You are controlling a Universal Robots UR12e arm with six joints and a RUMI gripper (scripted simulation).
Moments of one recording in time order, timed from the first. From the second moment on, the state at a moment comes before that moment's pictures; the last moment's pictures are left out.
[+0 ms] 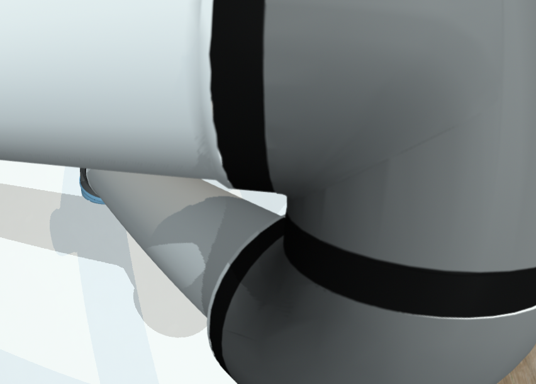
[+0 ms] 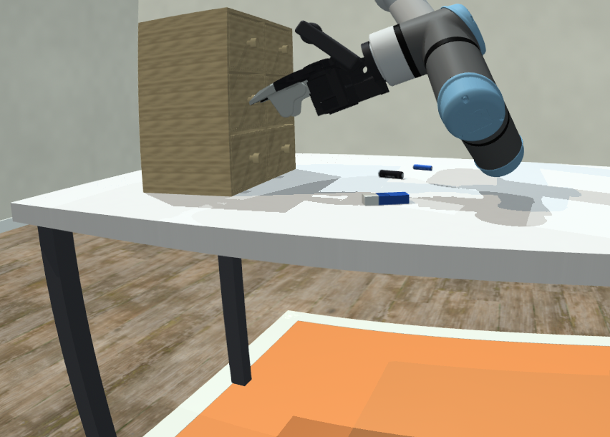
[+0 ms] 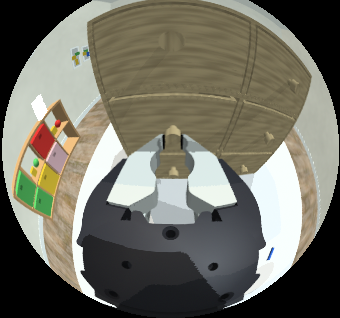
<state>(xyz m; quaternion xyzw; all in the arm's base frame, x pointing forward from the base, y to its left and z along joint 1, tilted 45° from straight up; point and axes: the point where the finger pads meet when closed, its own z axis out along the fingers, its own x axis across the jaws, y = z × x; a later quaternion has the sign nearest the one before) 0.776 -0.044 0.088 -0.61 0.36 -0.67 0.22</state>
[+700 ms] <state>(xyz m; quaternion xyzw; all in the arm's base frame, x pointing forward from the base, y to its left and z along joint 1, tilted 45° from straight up) 0.775 -0.045 0.089 -0.61 0.36 -0.67 0.22</state>
